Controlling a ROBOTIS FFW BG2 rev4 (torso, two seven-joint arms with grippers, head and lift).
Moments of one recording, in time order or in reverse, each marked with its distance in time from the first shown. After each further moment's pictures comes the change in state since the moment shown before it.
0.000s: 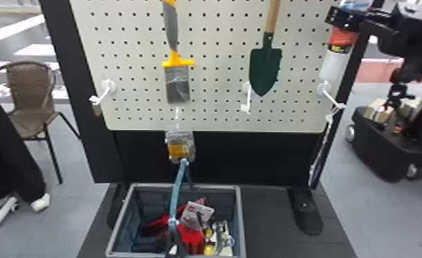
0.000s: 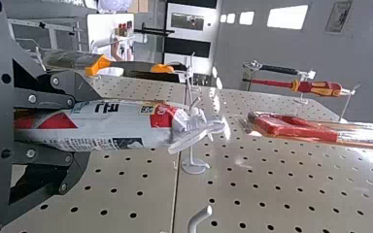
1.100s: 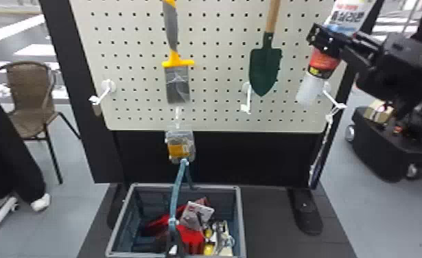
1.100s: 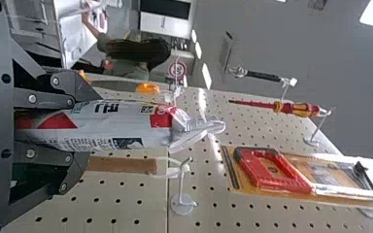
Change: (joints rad) left arm -0.009 0.002 -0.006 0.000 0.005 -0.003 0.000; right arm 0.357 0.204 -0.074 -0.461 0.039 0.010 -0.310
